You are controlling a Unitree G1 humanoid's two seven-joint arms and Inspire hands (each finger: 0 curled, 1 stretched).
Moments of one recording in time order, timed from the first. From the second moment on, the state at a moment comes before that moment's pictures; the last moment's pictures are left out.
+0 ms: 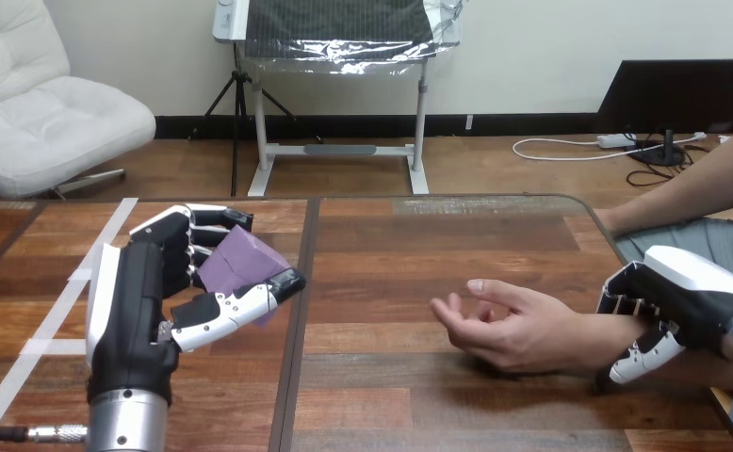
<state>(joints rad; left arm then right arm) 0.21 0.10 0.02 -0.27 0.16 -0.09 0.08 -0.38 -0.73 0.20 0.73 -0.52 -0.34 0.26</state>
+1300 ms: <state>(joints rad) 0.02 0.09 0.03 0.07 0.09 -0.15 0.08 -0.40 -0.73 0.18 0.62 -0.43 -0.32 0.31</state>
